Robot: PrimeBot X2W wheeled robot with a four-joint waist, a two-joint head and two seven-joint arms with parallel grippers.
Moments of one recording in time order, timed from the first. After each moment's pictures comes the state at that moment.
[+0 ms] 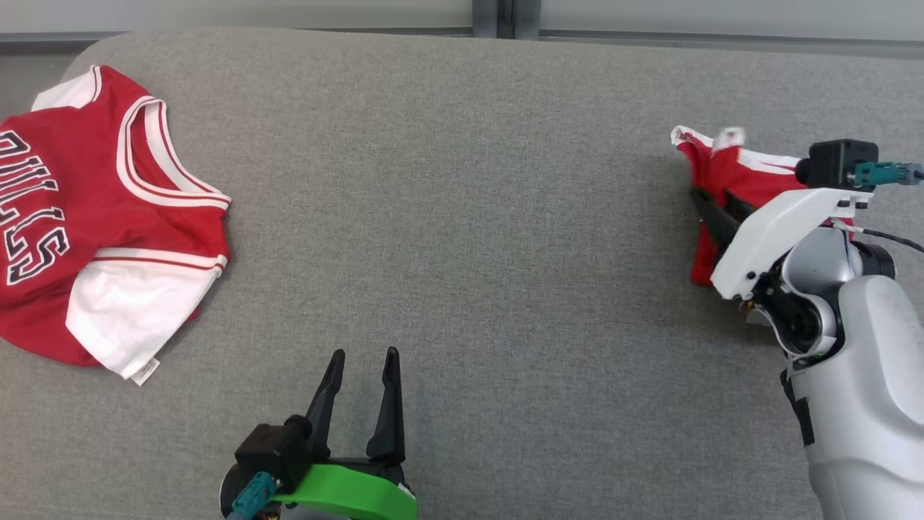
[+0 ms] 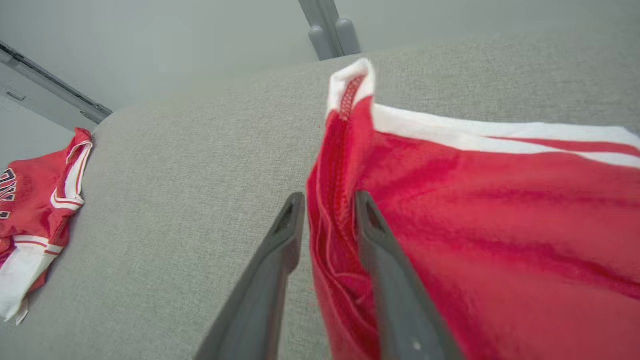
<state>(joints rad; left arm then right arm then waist) -0.01 0.05 -0.40 0.12 -0.46 0.09 -0.26 -0.49 -0.12 -0.06 0.28 0.44 0.13 0.51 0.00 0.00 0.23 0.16</state>
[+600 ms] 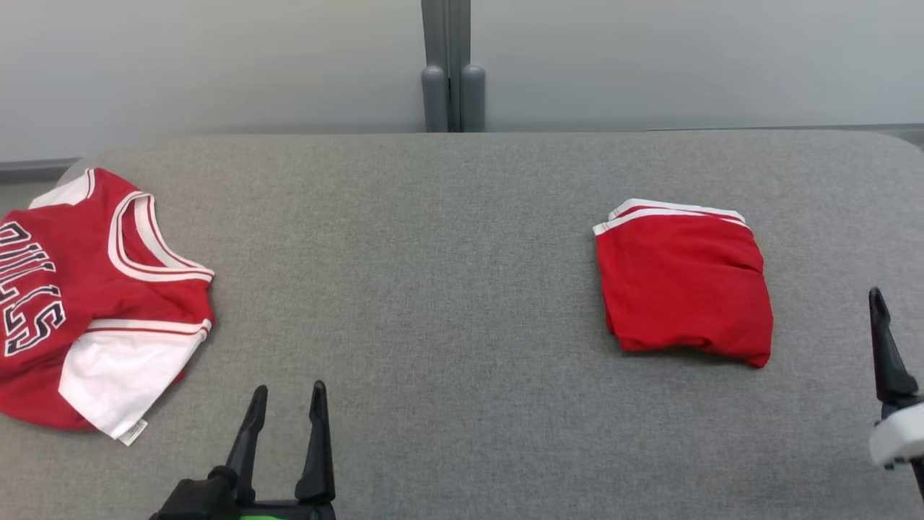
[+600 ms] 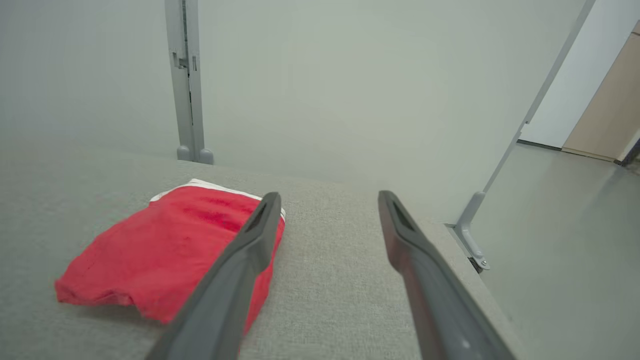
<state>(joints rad) 0.16 0.05 -0.20 0.02 -0.33 0.01 -0.26 -0.02 -0.35 -0.17 0.12 0.18 0.13 -0.20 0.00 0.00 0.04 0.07</state>
